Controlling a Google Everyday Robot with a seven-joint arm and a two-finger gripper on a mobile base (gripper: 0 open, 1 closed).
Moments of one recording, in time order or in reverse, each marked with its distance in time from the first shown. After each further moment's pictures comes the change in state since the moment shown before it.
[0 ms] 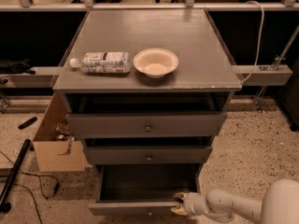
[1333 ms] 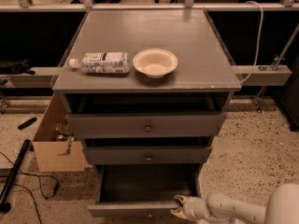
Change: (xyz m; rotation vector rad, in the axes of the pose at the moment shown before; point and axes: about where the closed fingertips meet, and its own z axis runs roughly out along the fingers) arm -0.002 0.022 -0.001 -0.029 -0.025 -0.002
